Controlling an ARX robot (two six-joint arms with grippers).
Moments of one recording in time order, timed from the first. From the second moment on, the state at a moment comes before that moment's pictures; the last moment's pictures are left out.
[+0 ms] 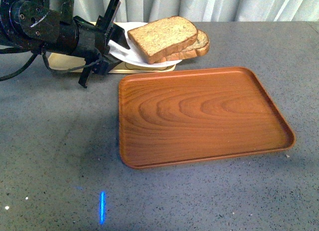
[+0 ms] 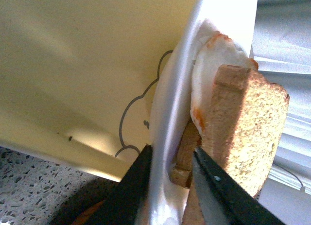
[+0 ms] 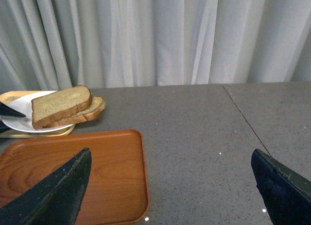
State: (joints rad) left arm -0.23 2.35 1.38 0.38 0.34 -1.18; right arm 0.00 0.00 0.02 0.00 0.00 0.00
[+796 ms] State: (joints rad) left arm 0.02 1.82 0.48 1.22 0.22 -0.64; right arm 0.00 0.00 0.02 0.00 0.00 0.00
